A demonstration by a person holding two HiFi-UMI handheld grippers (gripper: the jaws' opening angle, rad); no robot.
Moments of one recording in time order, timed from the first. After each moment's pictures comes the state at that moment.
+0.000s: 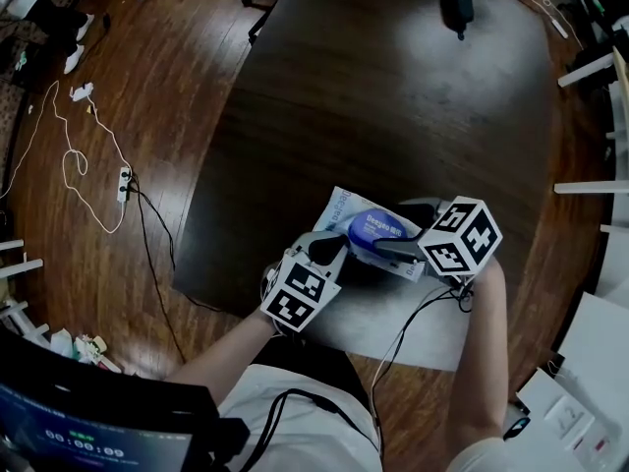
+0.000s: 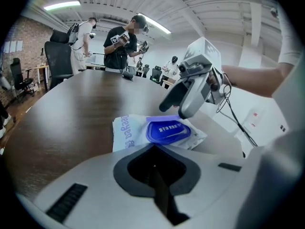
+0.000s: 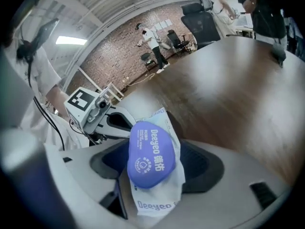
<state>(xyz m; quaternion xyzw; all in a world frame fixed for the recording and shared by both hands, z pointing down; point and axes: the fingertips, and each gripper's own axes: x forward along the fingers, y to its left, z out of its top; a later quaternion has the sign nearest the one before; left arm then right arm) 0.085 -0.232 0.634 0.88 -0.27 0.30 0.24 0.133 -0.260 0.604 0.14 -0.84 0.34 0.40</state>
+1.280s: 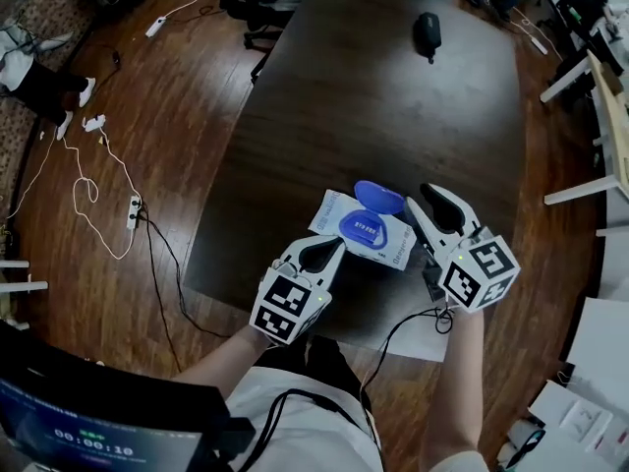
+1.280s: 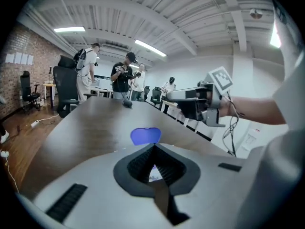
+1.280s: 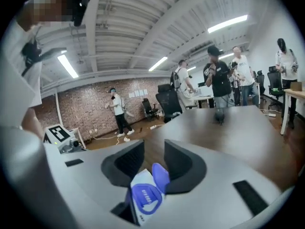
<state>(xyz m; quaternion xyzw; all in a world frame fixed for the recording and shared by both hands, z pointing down) 0.074 -0.231 0.530 0.91 -0.32 0.19 0.19 0.177 -0.303 0.452 0.45 -0.87 0.18 0.10</state>
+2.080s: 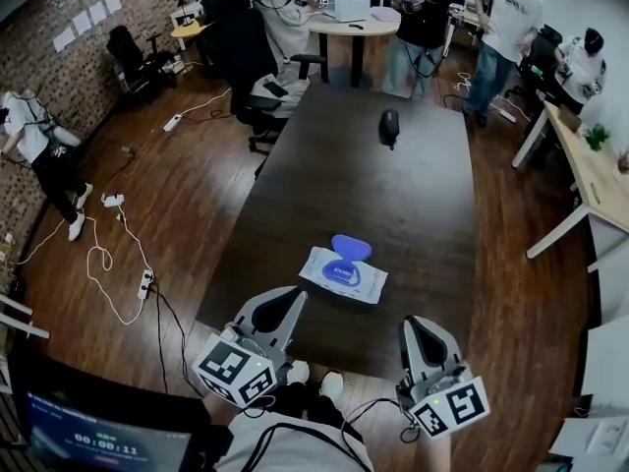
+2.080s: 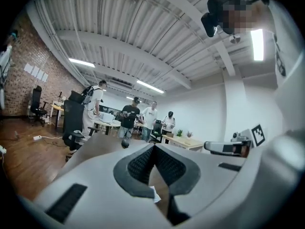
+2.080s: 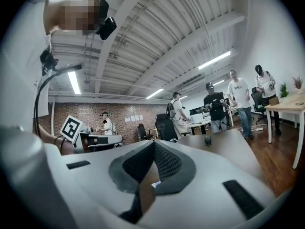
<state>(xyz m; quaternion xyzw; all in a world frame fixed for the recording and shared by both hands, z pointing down) 0.046 -0.129 0.311 0.92 -0.37 0.00 0.11 0.198 -0.066 0.316 0.52 -0.85 0.08 -0.04</state>
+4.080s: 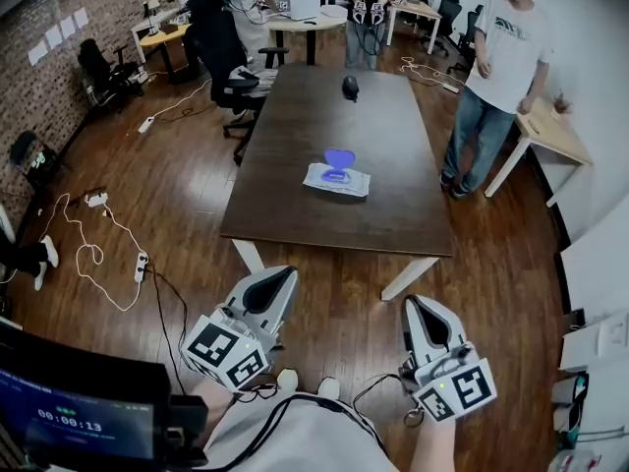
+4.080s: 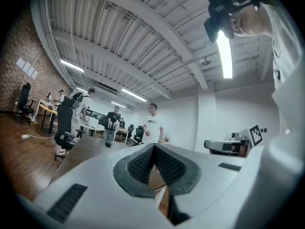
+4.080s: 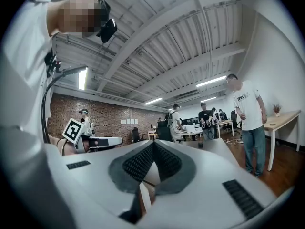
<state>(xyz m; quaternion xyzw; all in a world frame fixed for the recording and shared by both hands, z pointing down) -0.116 0.171 0.268 0.96 -0.28 -0.04 0.09 0.029 0.263 0.260 0.59 -0.80 0.02 -0.03</state>
